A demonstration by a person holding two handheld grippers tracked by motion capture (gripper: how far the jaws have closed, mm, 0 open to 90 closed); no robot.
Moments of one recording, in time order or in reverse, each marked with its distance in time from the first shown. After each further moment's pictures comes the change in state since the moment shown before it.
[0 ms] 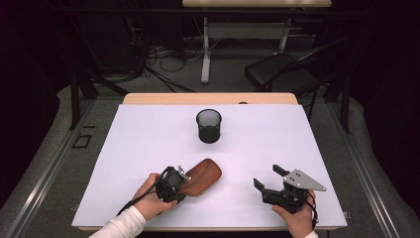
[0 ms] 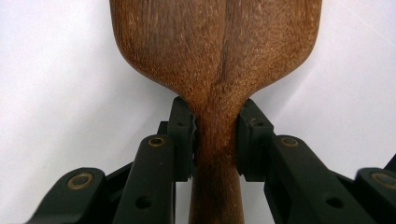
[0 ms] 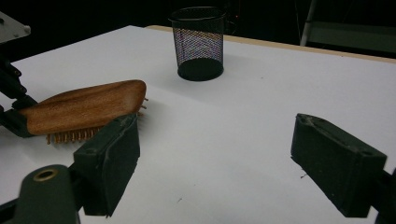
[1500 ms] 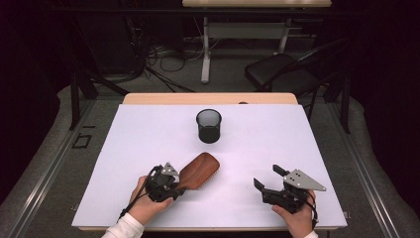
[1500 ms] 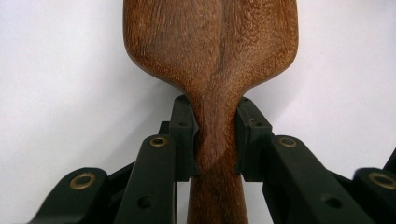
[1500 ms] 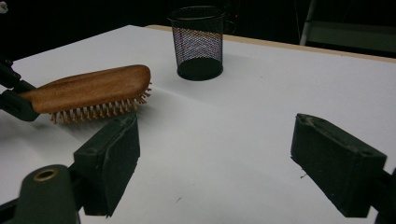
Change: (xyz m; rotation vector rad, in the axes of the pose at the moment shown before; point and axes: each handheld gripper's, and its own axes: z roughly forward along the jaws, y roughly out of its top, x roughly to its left) left arm 0.011 -0.021 -0.010 -0.272 -0.054 -0.128; right arm 0.000 0.000 0.000 0.003 -0.002 0.001
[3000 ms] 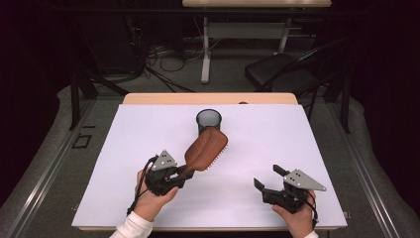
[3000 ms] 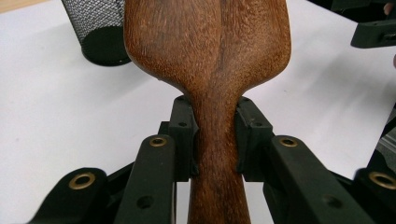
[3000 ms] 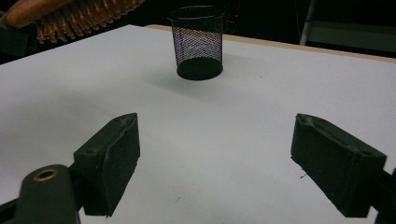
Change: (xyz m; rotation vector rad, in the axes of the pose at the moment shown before) left arm -0.022 0.026 -0.037 -0.359 0.013 -0.006; right arm 0.000 0.000 0.000 0.001 0.000 0.003
